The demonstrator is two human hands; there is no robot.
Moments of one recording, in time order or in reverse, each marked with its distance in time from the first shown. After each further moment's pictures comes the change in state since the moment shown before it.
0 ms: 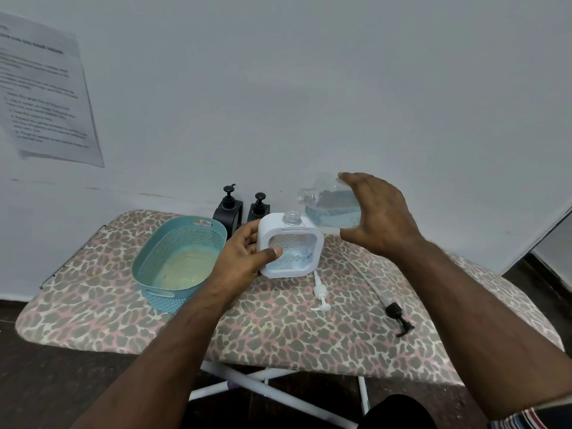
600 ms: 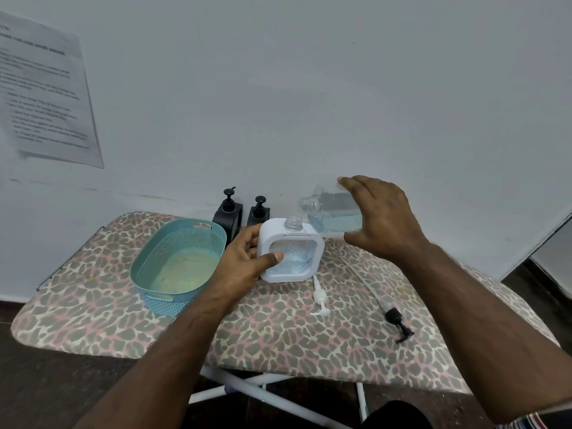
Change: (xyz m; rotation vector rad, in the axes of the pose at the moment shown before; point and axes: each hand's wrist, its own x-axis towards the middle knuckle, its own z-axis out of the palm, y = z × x) left_hand 0.006 -0.008 -0.002 0.004 -0.005 -0.003; right_hand 0.006 0.007 0.000 -0.111 0.005 -0.080
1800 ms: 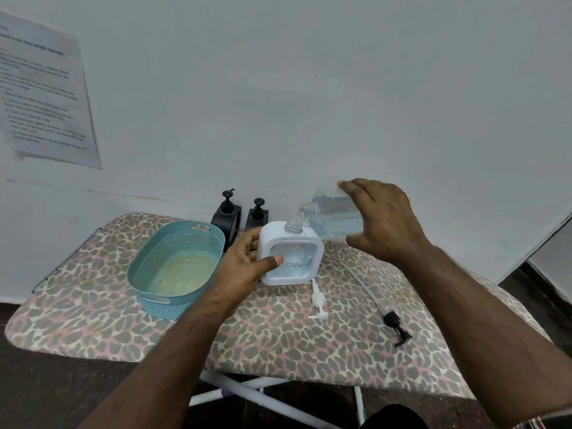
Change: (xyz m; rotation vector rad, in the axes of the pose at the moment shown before) left_hand 0.006 -0.008 0.002 -0.024 0.002 -0.011; right_hand 0.000 0.004 -0.002 -0.071 -0.028 -0.016
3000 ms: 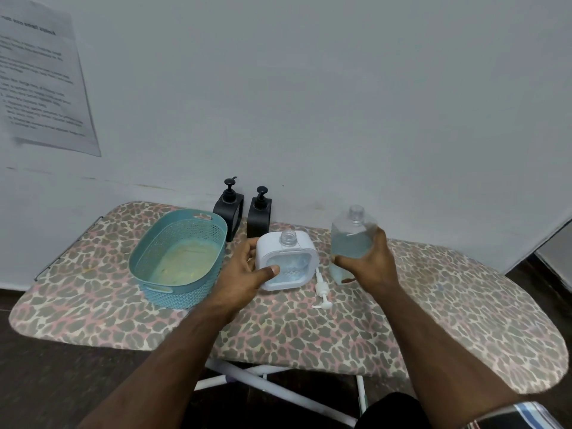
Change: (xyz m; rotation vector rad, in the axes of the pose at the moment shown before) left_hand -0.006 -0.039 -0.008 0.041 -0.016 -0.048; right_hand -0.066 -0.032 0.090 0.907 -0.011 0.804
